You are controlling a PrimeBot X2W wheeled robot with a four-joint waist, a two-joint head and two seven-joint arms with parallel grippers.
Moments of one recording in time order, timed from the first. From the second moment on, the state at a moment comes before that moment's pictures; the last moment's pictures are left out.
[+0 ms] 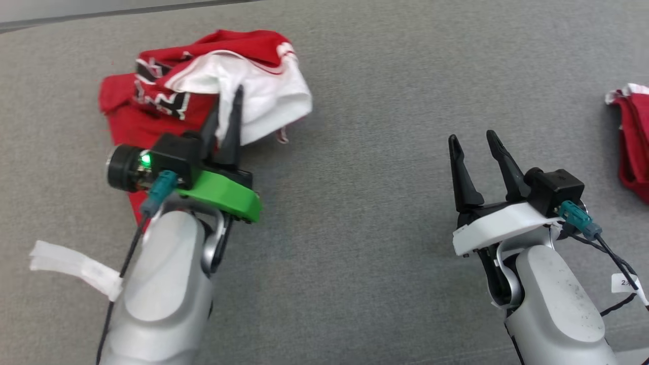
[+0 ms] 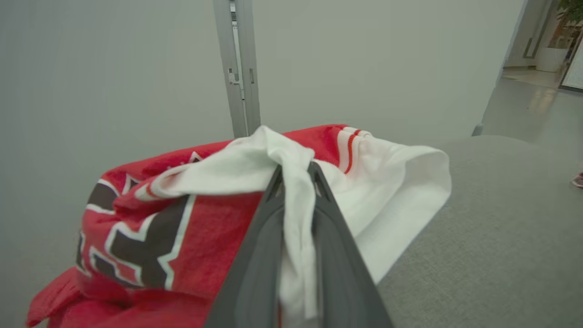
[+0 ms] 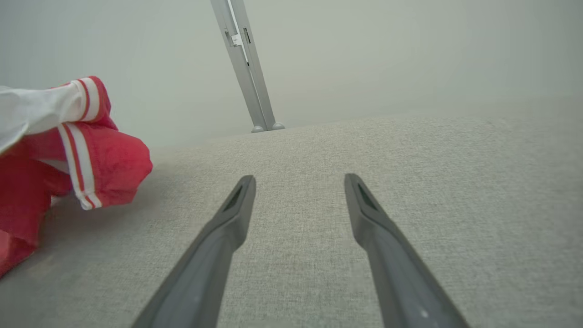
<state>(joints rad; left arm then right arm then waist) -0.57 0.05 -0.24 0.43 -0.15 -0.12 -0.26 -0.37 -0.05 0.12 0.33 0.26 0.13 -0.26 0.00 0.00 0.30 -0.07</state>
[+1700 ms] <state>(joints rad) -0.12 0.05 -0.07 0.29 -0.19 0.06 -0.26 -0.28 -0.05 0.12 0.42 0.27 0.13 -0.26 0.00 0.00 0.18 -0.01</state>
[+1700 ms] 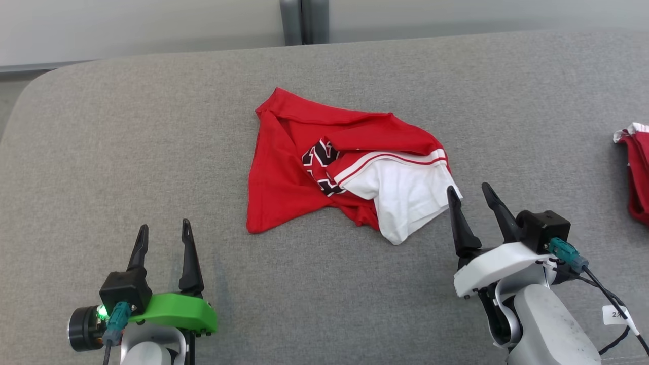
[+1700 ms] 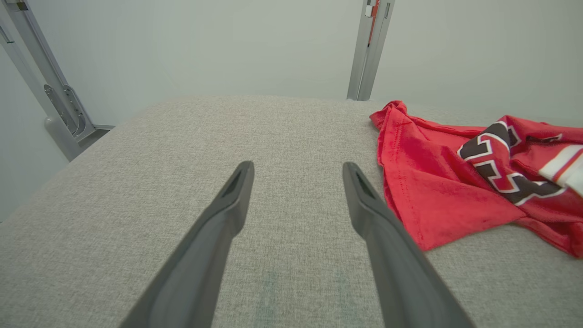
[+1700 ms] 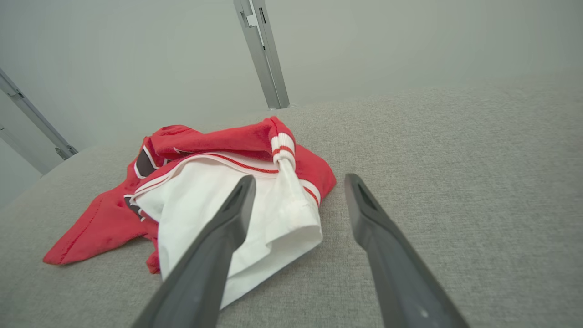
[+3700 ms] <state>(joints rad) -0.10 0.05 -0.17 0.34 -0.25 0.07 -0.26 -1.02 -0.06 0.47 0.31 0.36 0.13 -0.26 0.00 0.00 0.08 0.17</state>
